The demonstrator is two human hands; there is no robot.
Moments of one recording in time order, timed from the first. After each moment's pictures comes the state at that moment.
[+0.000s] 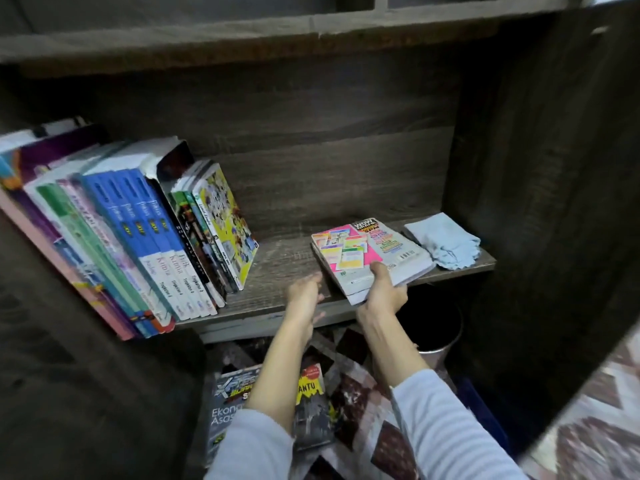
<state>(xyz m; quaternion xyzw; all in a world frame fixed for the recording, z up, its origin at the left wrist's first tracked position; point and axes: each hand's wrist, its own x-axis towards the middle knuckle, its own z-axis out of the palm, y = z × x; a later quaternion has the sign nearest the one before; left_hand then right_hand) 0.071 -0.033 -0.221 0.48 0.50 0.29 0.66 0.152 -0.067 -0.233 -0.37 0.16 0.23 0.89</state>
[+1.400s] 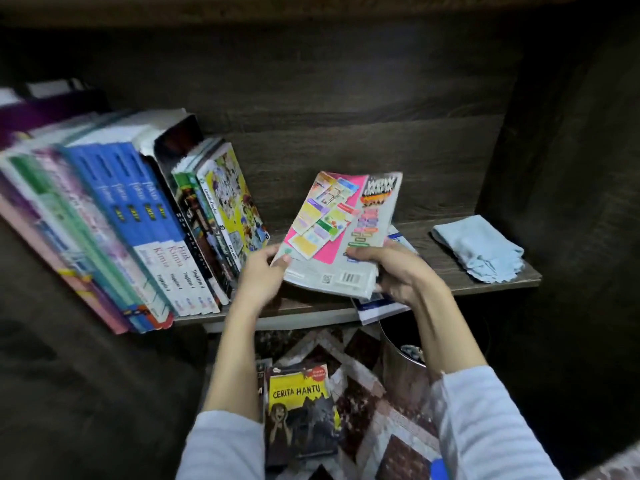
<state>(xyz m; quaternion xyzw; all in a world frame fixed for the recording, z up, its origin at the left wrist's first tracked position) 0.032 0.047 -0.216 0.70 0.46 0.32 0.46 0.193 -0.053 -0.201 -0.58 -0.25 0.49 0.59</state>
